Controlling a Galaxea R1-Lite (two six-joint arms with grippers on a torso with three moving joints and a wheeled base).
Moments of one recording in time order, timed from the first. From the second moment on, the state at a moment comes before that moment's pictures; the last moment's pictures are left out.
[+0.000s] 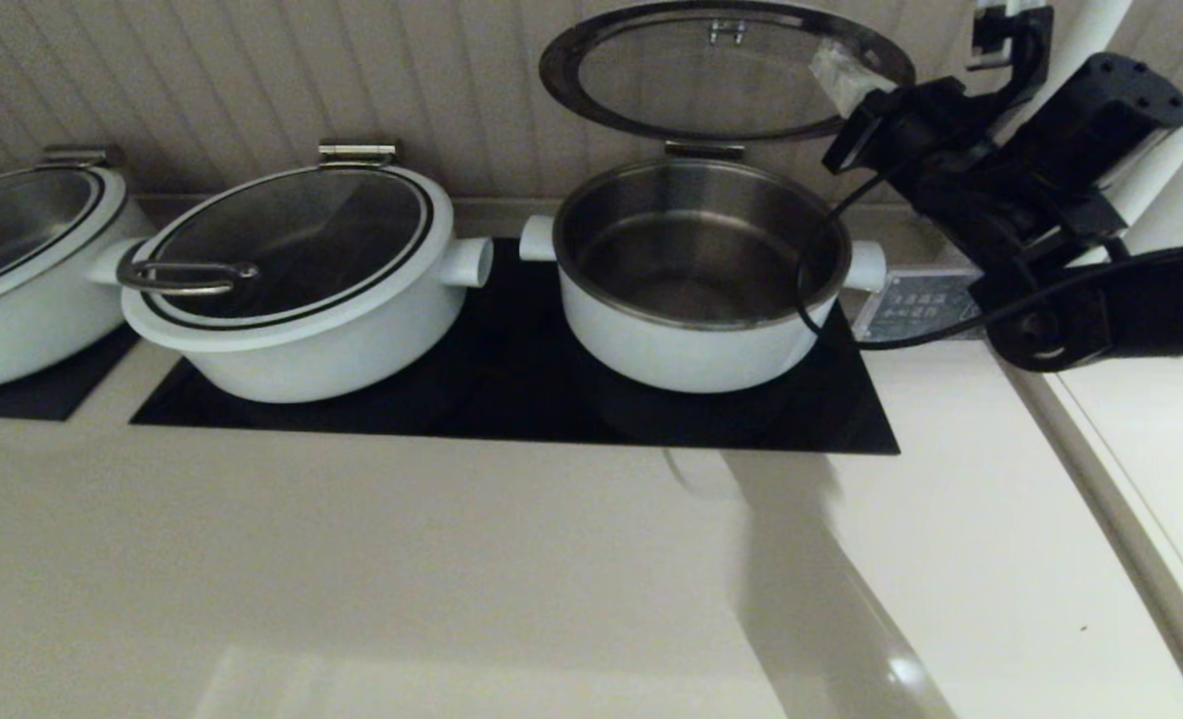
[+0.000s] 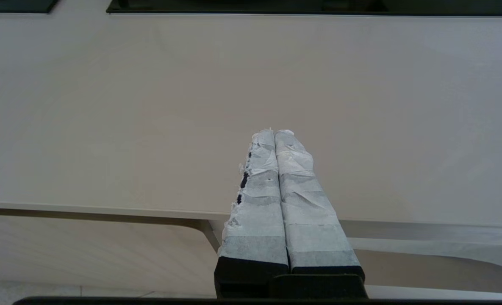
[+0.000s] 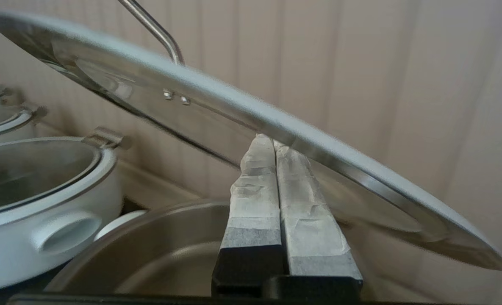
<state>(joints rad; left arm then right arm) 0.00 0.00 0.00 0.00 0.00 0.00 0.25 2.00 -1.48 -1.15 0.28 0.01</state>
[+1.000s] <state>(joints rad) 0.00 0.00 0.00 0.00 0.00 0.00 0.17 2.05 -1.64 -1.15 0.29 0.01</state>
